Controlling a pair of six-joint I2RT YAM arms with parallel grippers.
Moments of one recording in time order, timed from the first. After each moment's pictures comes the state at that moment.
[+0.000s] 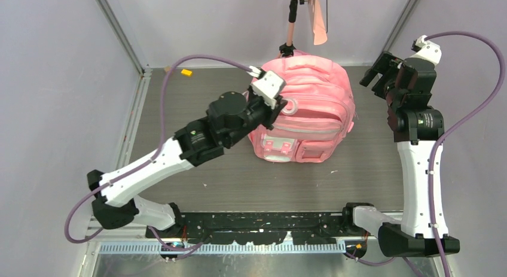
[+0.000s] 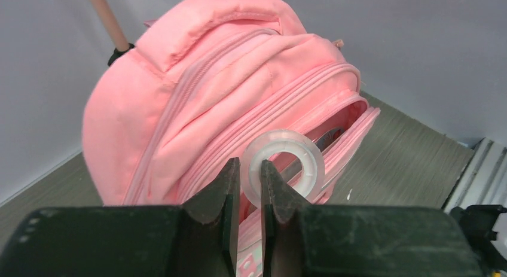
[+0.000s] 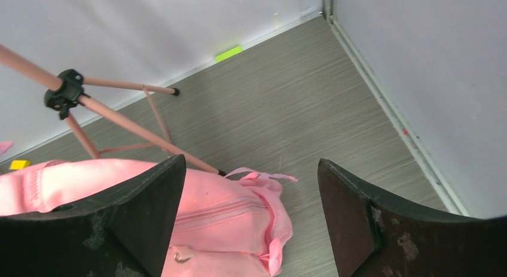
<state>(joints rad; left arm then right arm) -1.09 1.31 1.56 -0.30 -0.30 0.01 -0.03 1.11 1.56 -0.74 0.25 0.33</state>
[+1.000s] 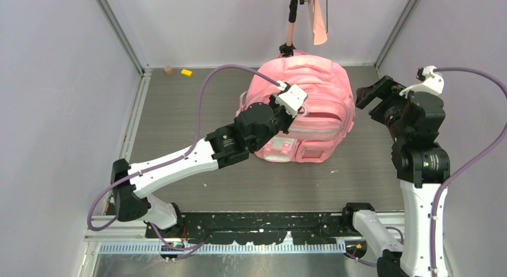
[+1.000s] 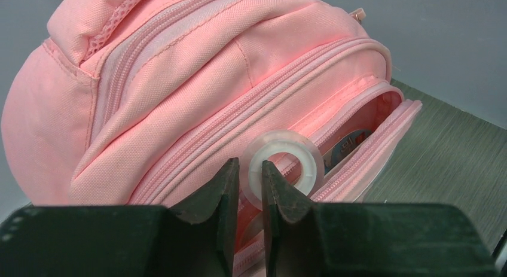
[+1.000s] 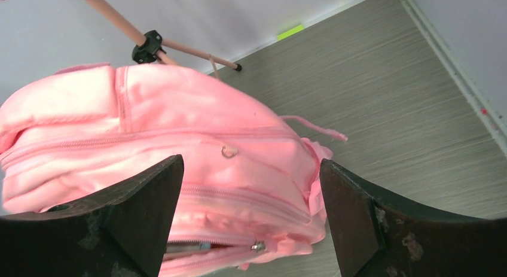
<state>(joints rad) -1.14 1.47 1.44 -0.01 -0.40 0.14 -0.03 0.87 1.39 -0.75 0.07 0.45</state>
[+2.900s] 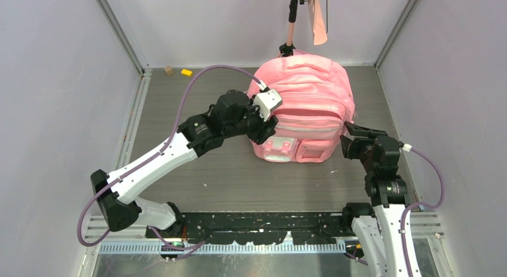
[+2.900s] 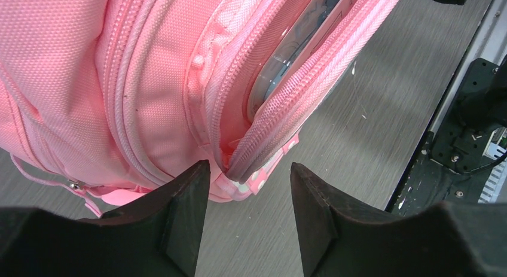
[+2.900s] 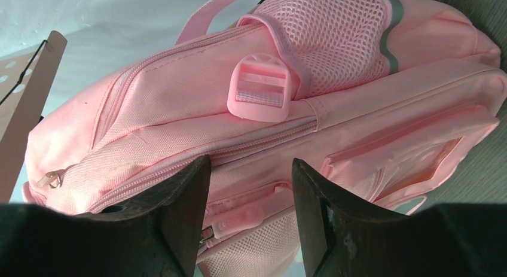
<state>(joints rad) -0.92 1.34 1.41 -0.51 0.07 0.08 -0.03 0.50 0.64 -0.54 0.01 1.64</state>
